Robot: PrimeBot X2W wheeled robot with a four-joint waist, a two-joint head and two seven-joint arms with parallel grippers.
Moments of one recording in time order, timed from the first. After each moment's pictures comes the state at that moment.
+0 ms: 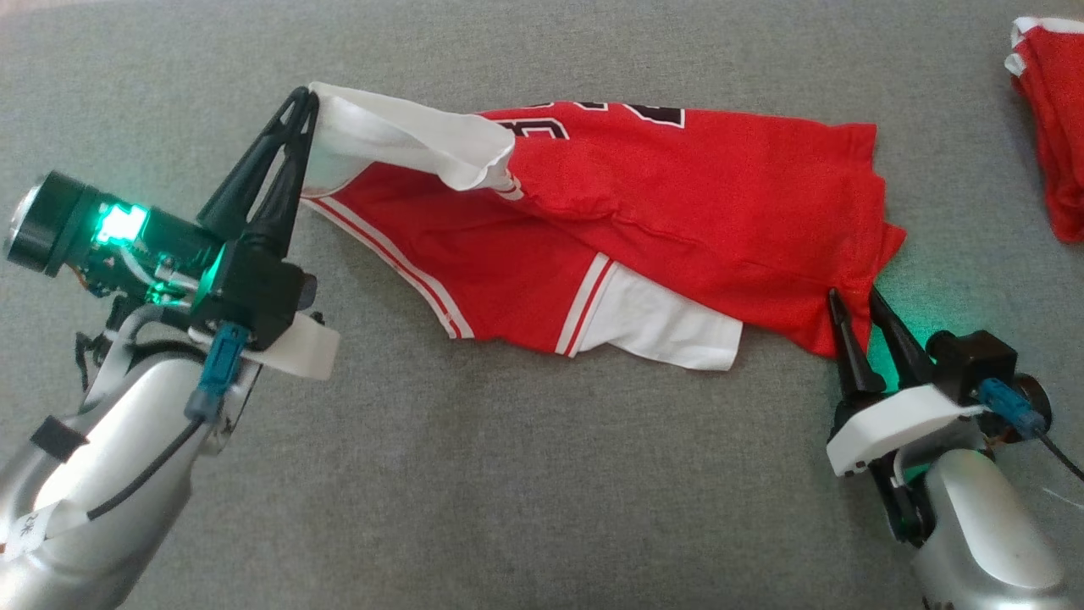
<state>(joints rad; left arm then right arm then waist) -0.59 0.58 -0.63 -0.02 -0.07 0.25 0.03 -0.28 -0.17 0.14 0.55 0.18 0.13 -0.22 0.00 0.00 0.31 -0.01</state>
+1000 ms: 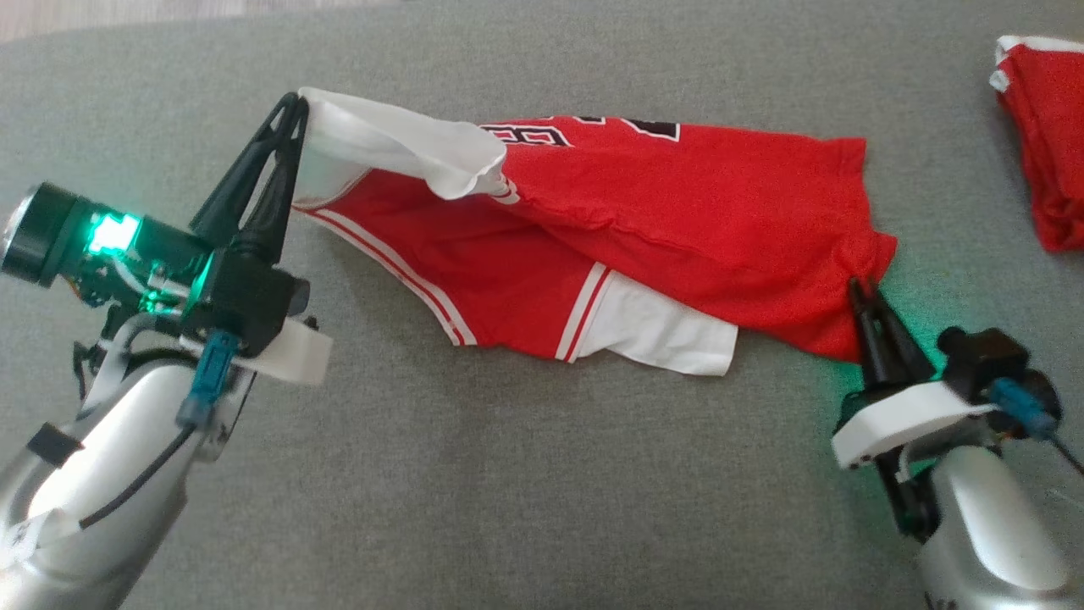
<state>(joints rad) -0.58 0.59 -0.64 -0.02 -0.10 0.27 0.01 -0.27 -0.15 0.10 0.52 0.15 0.13 -0.23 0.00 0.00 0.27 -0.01</state>
